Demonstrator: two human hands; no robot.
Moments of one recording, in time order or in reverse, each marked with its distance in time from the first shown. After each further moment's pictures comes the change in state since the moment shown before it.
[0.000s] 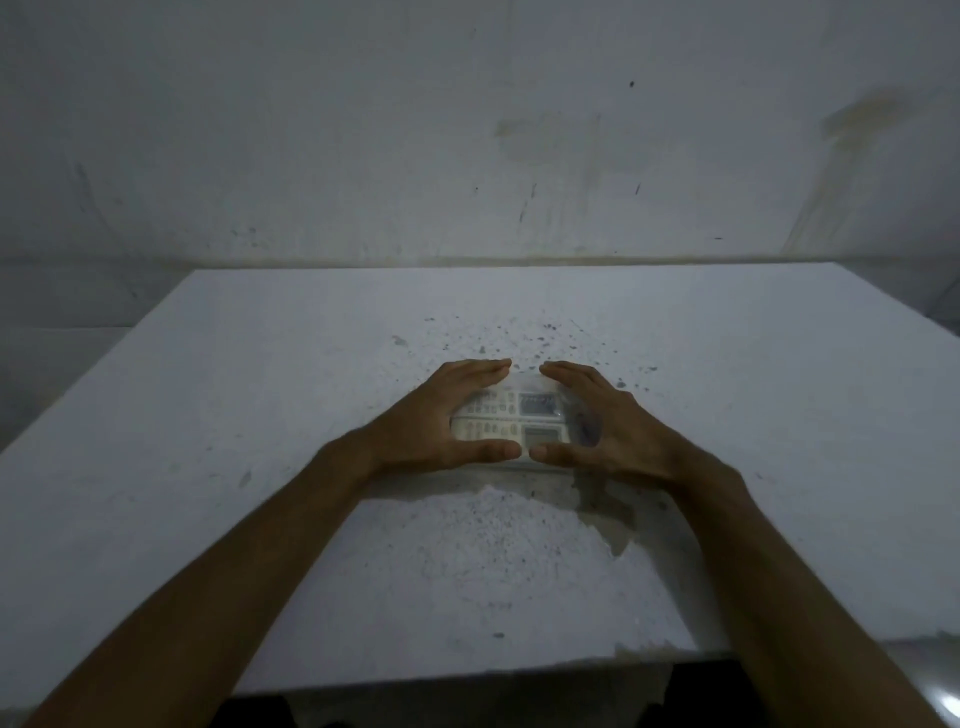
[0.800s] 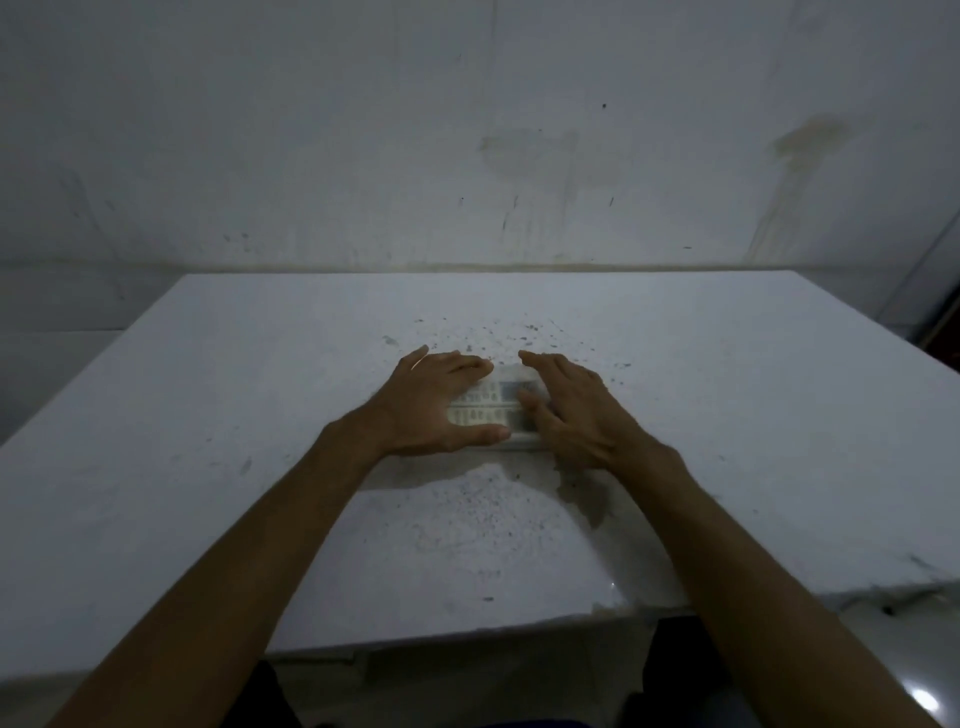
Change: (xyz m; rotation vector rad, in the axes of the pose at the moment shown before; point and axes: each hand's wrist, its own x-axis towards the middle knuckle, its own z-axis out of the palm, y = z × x) left_hand 0.010 0.000 -0.005 0.433 0.019 0.007; right_hand 0.005 -0.029 0.012 -0.279 0.227 -0.042
